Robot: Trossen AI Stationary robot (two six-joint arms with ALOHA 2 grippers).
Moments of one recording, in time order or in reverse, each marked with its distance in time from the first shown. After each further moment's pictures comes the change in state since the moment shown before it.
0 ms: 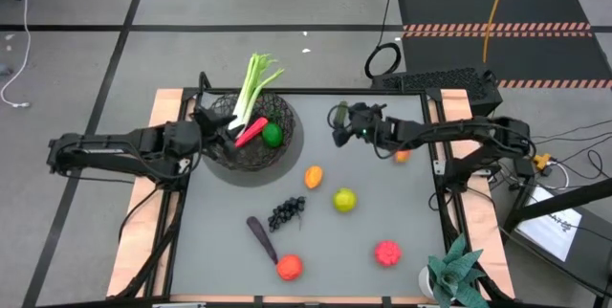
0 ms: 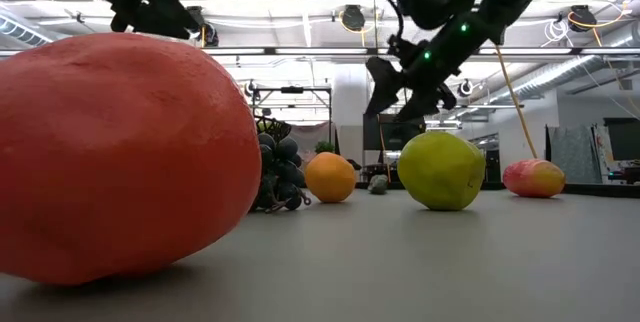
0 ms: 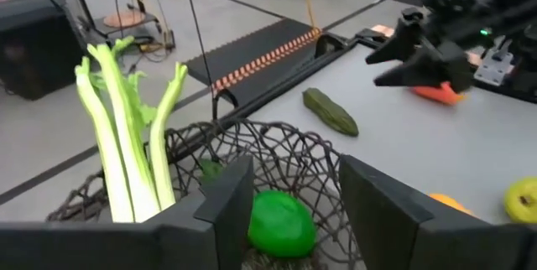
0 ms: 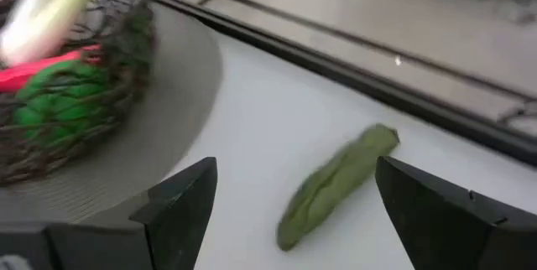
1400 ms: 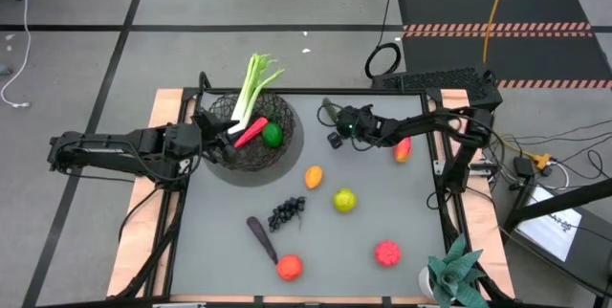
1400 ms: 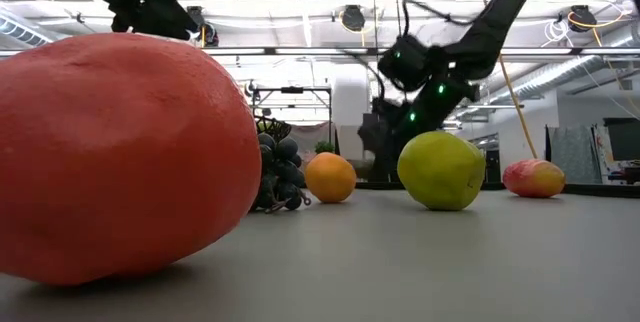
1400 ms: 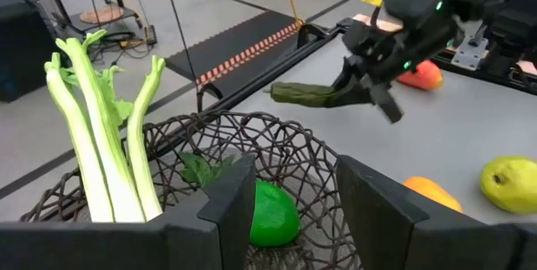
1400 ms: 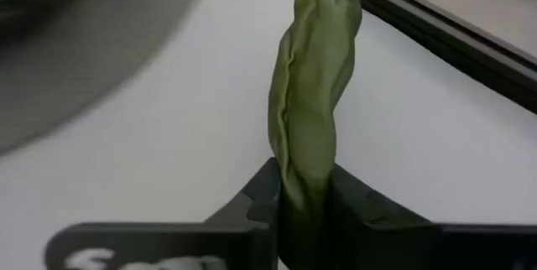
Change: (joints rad) left arm -0.024 0.000 0.000 -0.016 0.036 0.001; right arm -0.111 0.267 -0.001 0.176 -0.171 -0.184
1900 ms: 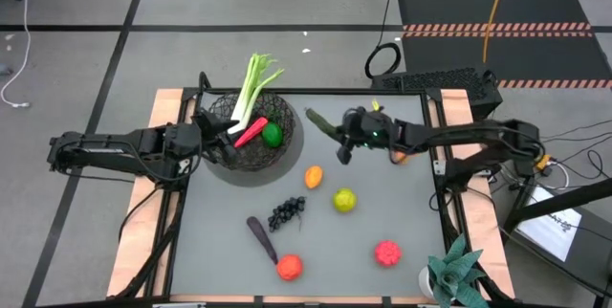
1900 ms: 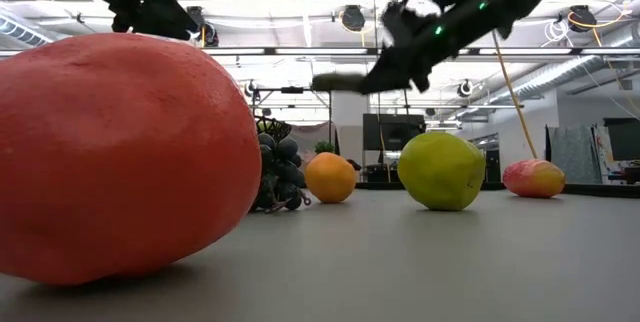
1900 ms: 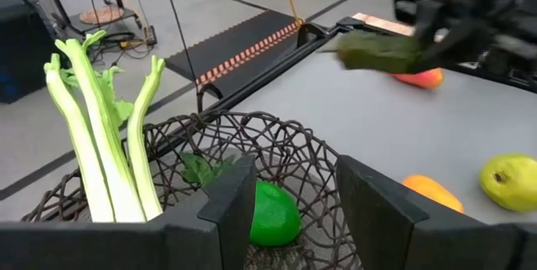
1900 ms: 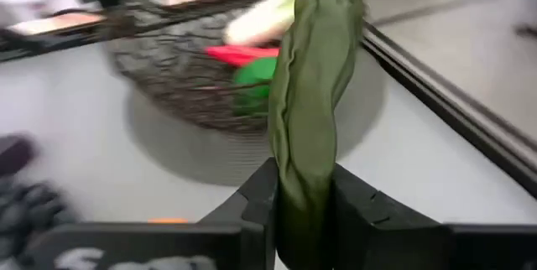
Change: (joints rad) left arm 0.000 0.000 0.000 0.000 0.005 0.007; right arm 0.192 -0.387 -0.052 -0.027 -0.184 -0.155
